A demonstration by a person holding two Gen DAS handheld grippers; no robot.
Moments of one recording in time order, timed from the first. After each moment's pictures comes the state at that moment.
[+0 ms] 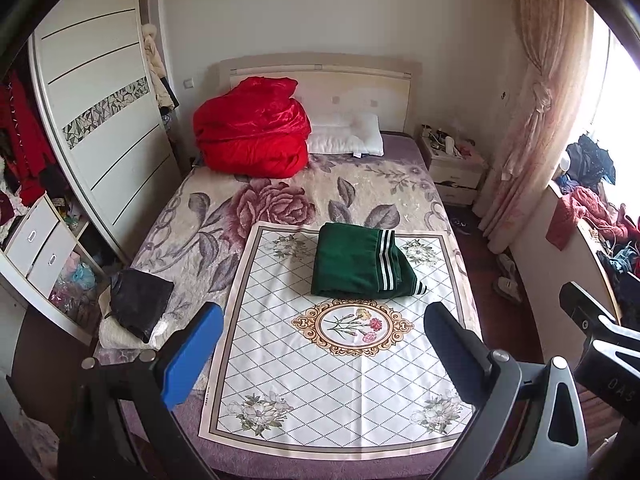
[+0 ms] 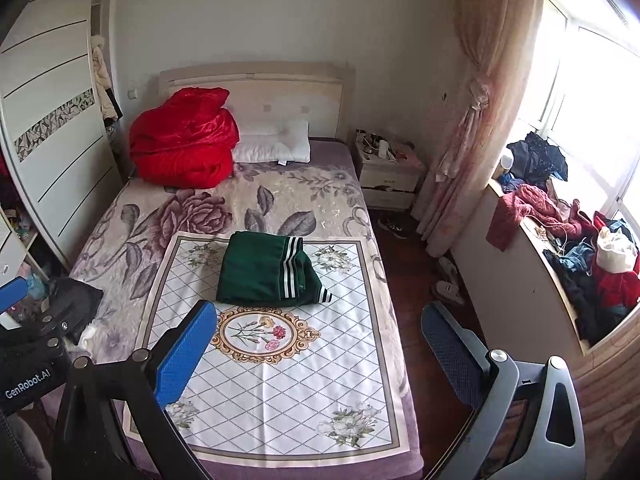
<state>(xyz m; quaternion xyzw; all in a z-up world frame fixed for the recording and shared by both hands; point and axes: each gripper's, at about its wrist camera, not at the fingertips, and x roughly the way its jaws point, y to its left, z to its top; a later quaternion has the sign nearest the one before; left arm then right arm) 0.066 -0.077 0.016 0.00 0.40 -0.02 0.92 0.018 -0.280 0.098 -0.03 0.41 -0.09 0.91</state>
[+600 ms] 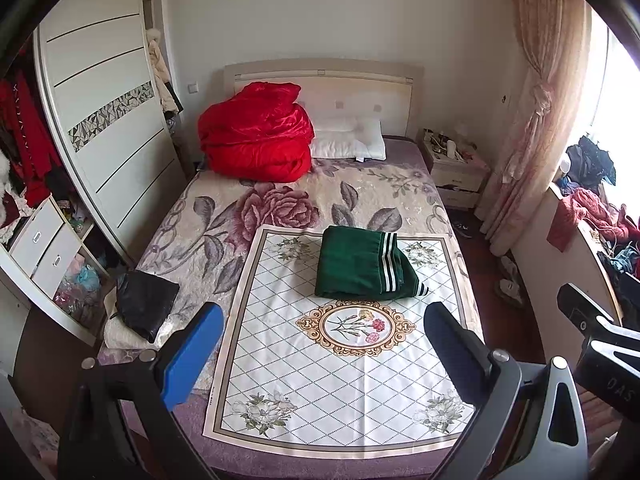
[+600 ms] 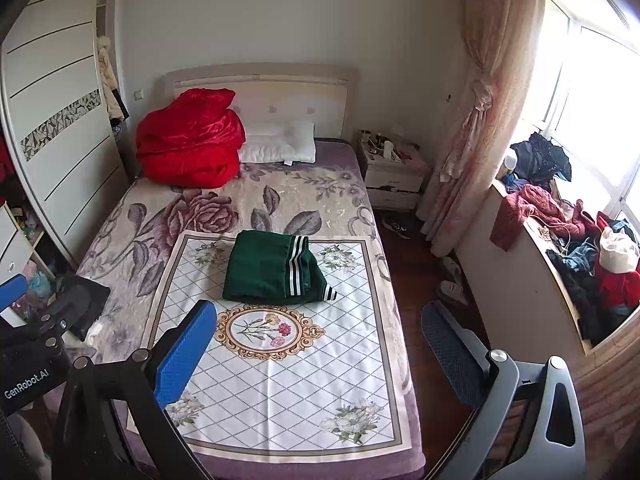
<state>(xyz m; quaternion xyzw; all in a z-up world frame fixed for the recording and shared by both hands) 0.054 -0.074 0.026 0.01 0.39 -0.01 0.92 0.011 -0.270 0.104 -0.03 0.41 -0.08 0.91</state>
